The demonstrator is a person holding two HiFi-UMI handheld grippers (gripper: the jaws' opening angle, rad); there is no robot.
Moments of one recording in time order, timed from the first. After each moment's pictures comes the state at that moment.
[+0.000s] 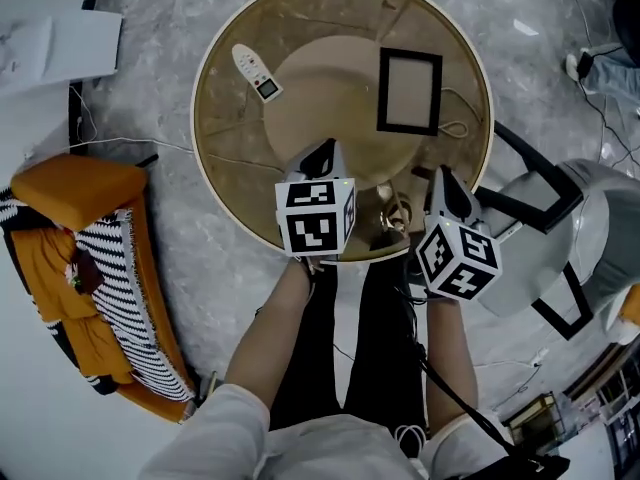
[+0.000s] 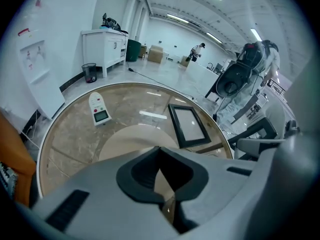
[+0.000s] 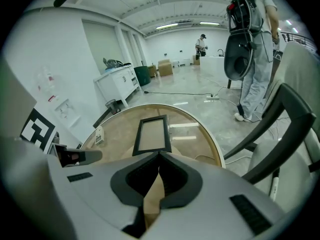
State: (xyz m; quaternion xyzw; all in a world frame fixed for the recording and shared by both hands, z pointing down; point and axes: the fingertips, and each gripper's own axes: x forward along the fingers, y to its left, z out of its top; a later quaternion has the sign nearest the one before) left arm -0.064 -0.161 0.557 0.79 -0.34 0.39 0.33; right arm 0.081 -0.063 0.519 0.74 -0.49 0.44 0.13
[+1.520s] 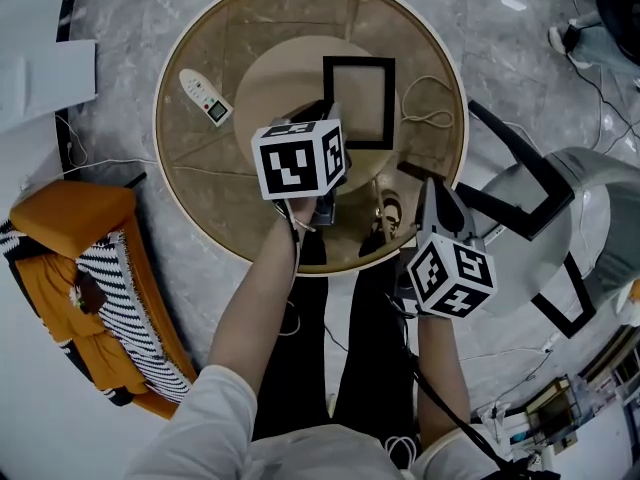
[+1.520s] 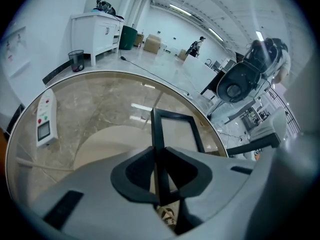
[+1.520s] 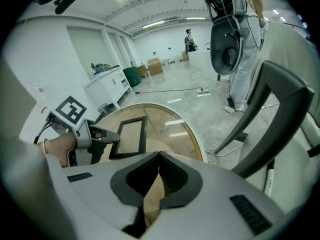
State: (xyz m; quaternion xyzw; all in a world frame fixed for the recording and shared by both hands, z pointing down) left arm 0.032 -0.196 0.599 0.78 -0.29 0.41 0.38; right arm 0.126 -0.031 0.539 0.75 -0.45 0.47 0.10
